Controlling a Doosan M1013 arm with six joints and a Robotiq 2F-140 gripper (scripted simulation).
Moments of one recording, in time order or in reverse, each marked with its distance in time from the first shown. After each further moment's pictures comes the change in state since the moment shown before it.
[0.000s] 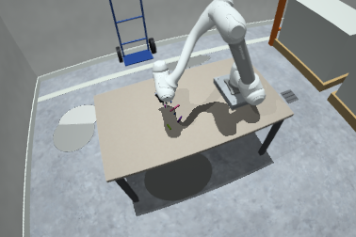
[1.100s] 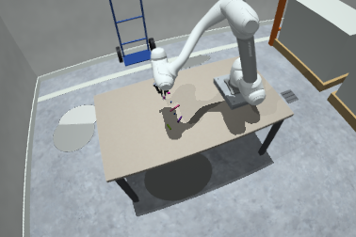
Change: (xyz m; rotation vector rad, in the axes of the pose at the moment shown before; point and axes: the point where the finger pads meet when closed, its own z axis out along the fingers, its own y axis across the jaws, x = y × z) arm 0.000 0.000 -0.100 0.000 0.000 0.000
